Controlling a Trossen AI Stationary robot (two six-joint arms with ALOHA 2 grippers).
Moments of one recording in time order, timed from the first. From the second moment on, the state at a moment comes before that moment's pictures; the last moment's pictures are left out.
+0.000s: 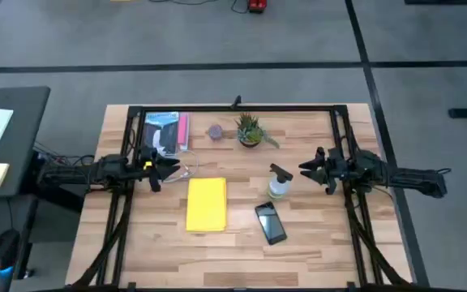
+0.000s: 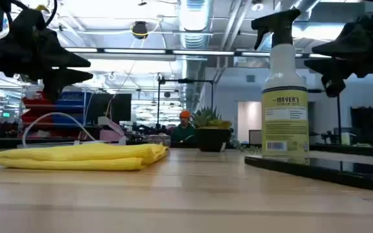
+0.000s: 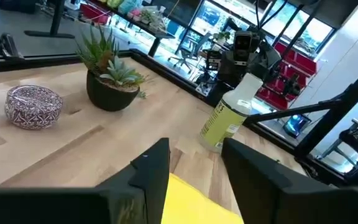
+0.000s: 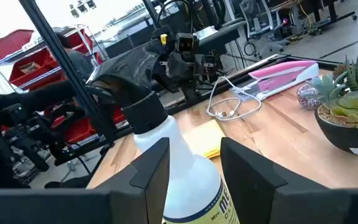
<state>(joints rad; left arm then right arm) -0.02 0.00 0.01 0.06 -0.36 0.04 -0.13 0.01 0.01 0.04 -0.11 0.43</state>
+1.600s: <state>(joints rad) -0.02 0.00 0.01 0.06 -0.36 0.07 0.16 0.47 0.45 0.37 0.02 -0.18</state>
